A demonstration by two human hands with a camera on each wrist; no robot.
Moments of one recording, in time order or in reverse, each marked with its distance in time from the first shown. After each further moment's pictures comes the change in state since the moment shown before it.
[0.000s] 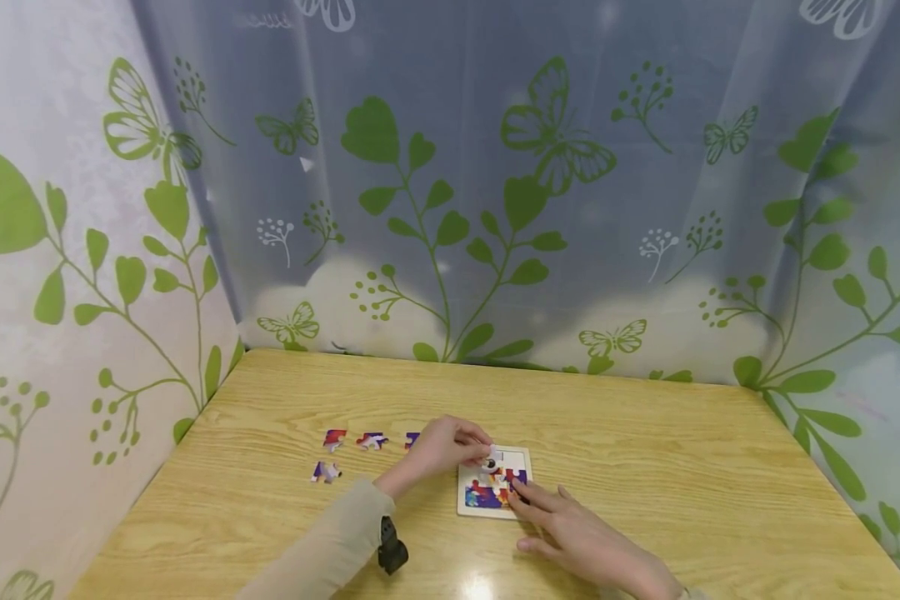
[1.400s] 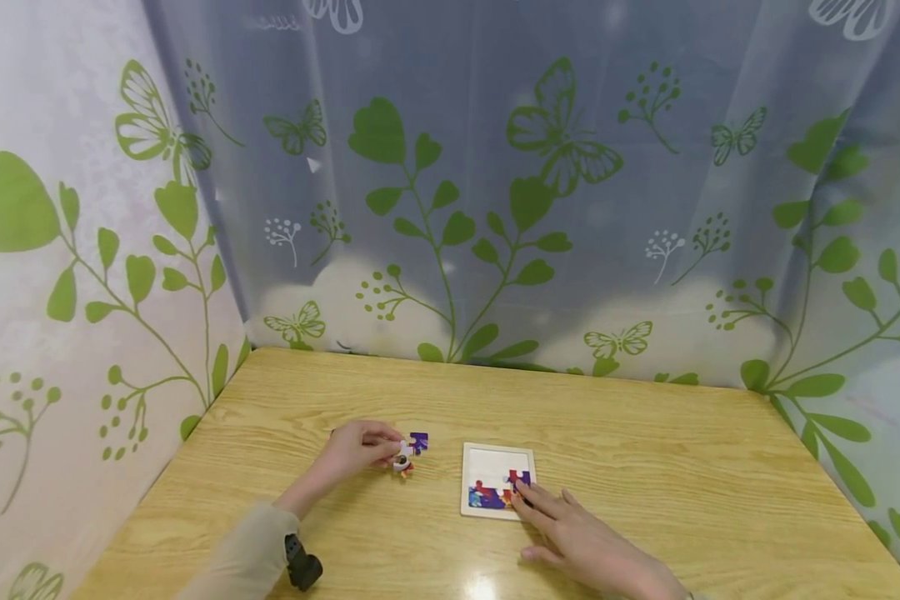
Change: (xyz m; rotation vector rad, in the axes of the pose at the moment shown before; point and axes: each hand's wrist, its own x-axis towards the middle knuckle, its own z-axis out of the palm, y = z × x) left_hand -0.067 -0.050 -0.089 -0.008 0.153 -0.083; right_hand -0.002 -0.003 0.004 -0.049 -0.028 0.004
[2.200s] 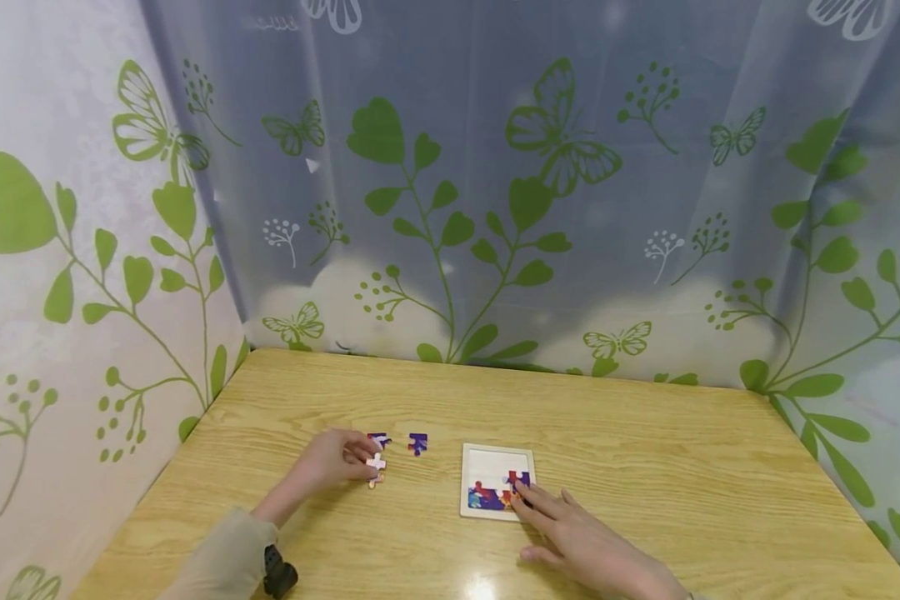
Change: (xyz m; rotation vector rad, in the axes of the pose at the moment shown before) left_hand -0.016 -0.013 -0.021 0.278 0.028 -0.004; right_hand 0.000 0.002 -0.001 0.037 -0.012 0.012
